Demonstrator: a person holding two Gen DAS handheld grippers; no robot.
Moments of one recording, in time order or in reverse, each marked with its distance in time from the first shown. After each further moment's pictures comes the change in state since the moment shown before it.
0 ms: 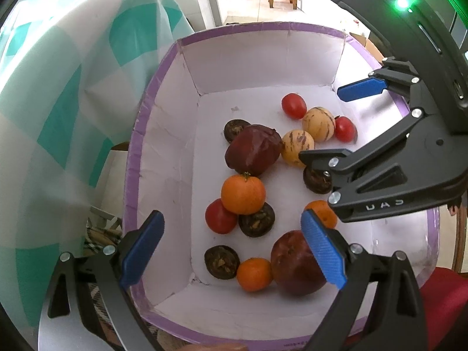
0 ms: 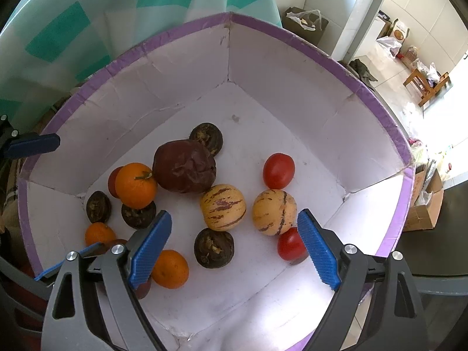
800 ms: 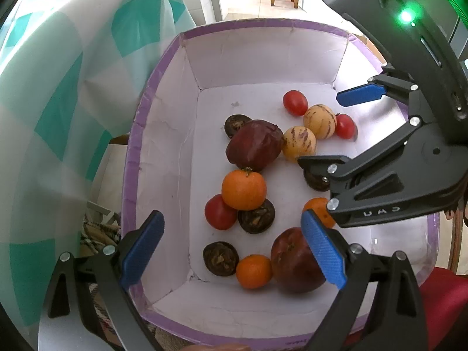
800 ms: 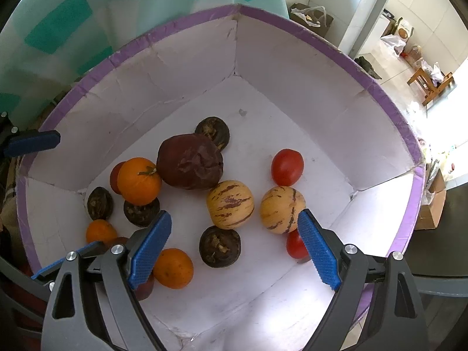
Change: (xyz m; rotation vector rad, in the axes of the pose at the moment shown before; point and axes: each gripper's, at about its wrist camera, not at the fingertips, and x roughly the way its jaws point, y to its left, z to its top) left arm 0.014 0.005 0.003 -0.026 0.015 -0.017; right arm 0.008 0.008 -0.002 -0.004 0.022 0.008
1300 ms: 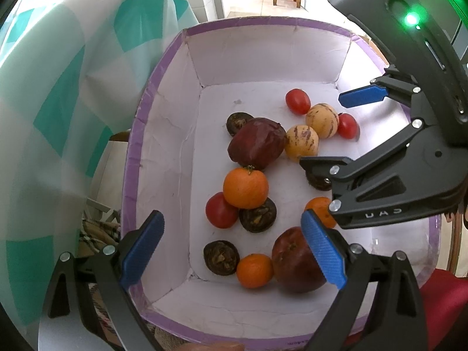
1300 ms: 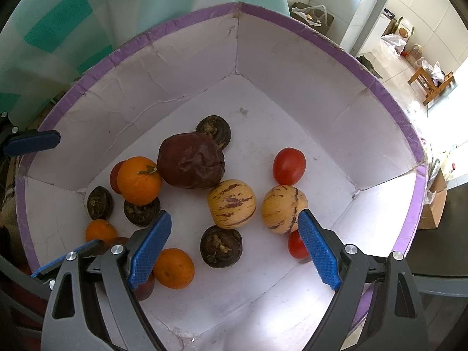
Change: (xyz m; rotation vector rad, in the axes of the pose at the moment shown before) left arm 0.000 0.002 -0.002 -0.007 0.004 0.001; right arm 0.000 0.000 0.000 -0.001 0.003 0.004
